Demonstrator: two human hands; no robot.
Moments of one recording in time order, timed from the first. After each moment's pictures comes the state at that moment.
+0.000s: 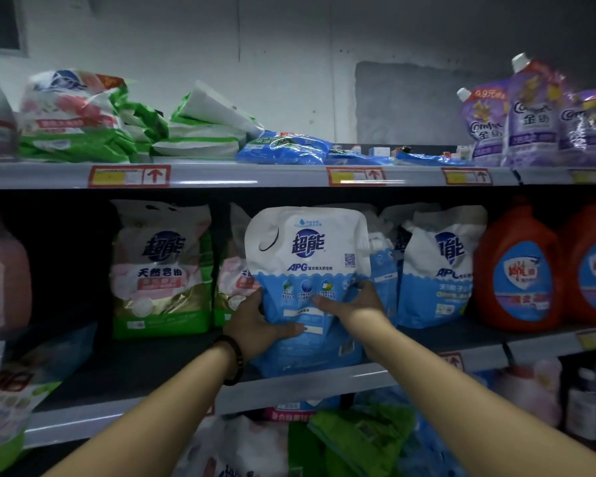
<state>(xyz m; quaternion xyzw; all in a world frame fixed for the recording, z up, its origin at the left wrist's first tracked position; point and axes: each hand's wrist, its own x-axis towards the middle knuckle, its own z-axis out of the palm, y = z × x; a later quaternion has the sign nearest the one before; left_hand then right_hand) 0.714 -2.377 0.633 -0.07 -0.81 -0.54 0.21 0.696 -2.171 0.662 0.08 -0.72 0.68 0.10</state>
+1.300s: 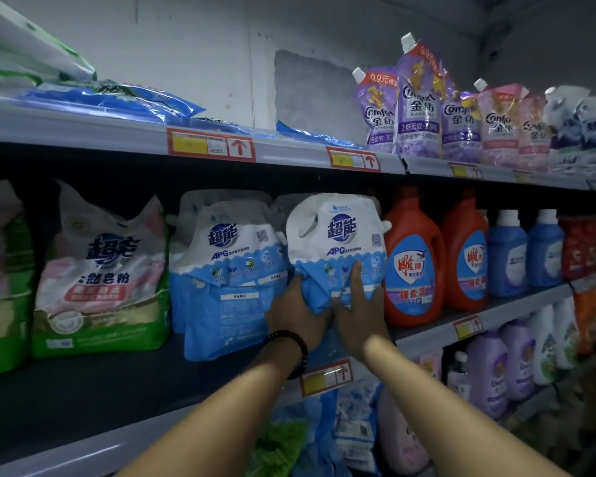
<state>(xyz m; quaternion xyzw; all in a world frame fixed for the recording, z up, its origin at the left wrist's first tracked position) 0.593 -2.098 0.627 -0.09 -0.87 -0.42 0.24 0.594 -1.968 0.614 0.00 -0.84 0.47 0.26</state>
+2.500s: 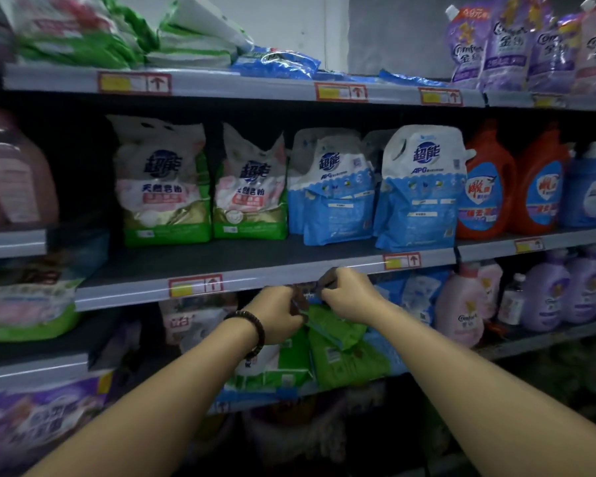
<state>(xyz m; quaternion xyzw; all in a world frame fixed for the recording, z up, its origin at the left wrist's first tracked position) 0.849 -2.315 0.557 -0.10 -0.97 -0.22 0.06 0.799 -2.133 0.562 0.10 -0.92 0.38 0.03</state>
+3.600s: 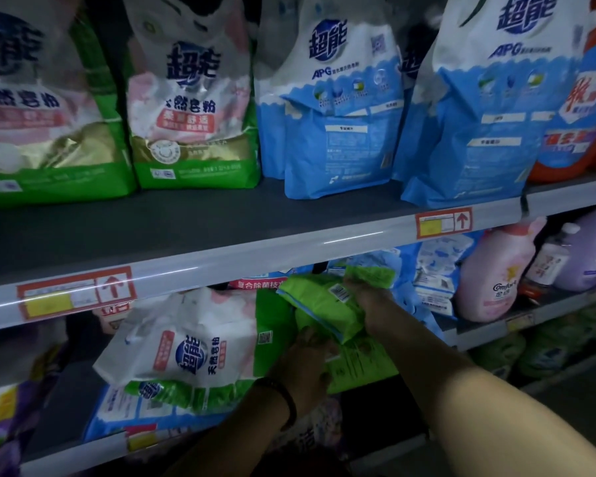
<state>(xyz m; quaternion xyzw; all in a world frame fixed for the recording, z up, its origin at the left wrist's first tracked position) 0.706 -2.271 0.337 -0.16 -0.96 -0.22 -0.02 0.570 -2.111 0.360 -0.27 -0.66 0.70 -0.08</state>
